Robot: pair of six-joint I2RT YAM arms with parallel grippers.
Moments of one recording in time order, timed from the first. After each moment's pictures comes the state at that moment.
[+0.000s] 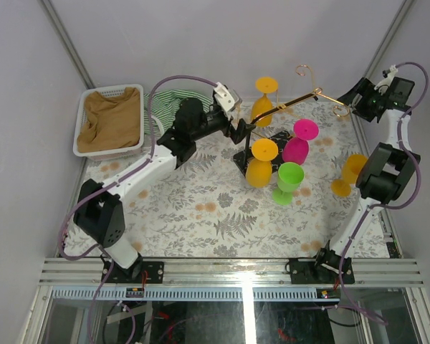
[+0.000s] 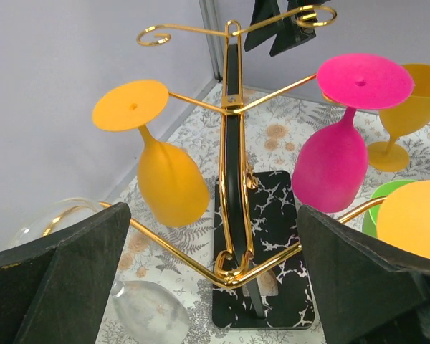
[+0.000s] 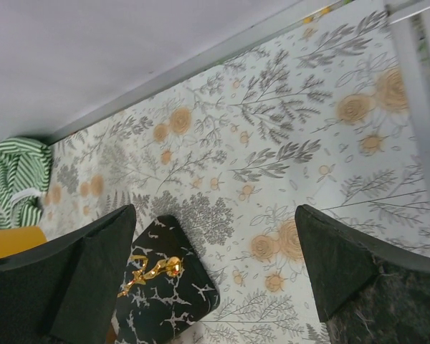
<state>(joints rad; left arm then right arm) -0.59 1.66 1.37 0.29 0.41 0.17 -0.43 2.17 1.94 -0.40 -0.59 0.31</state>
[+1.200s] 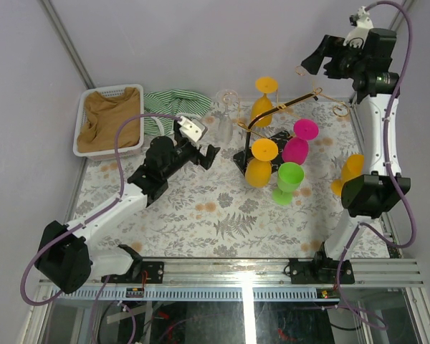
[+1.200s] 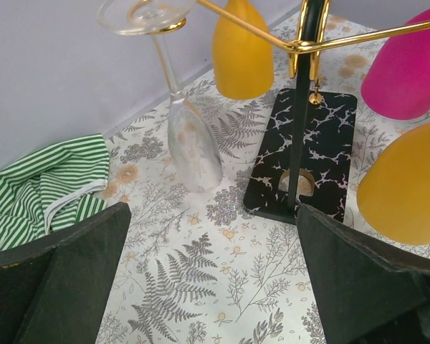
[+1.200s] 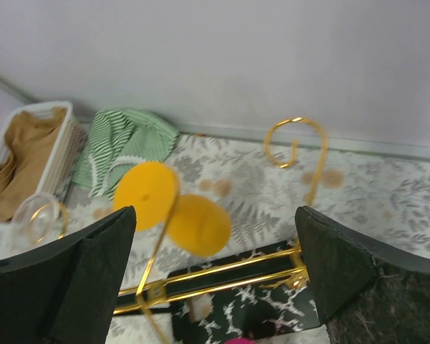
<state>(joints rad) -0.57 1.23 0.84 0.31 0.12 0.16 -0.12 1.89 2.21 -0.61 -0.51 0.21</state>
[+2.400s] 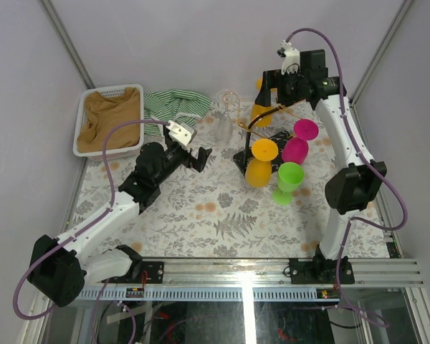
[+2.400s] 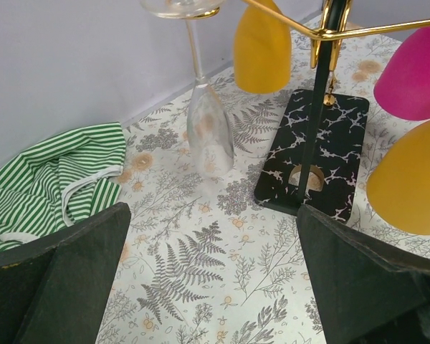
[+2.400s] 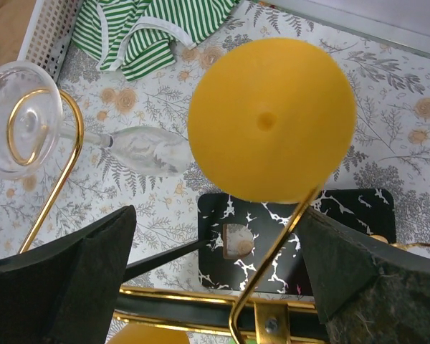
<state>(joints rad) -0.54 1.12 0.77 0.30 0.09 0.13 0.19 1.92 2.09 -0.80 -0.43 0.05</state>
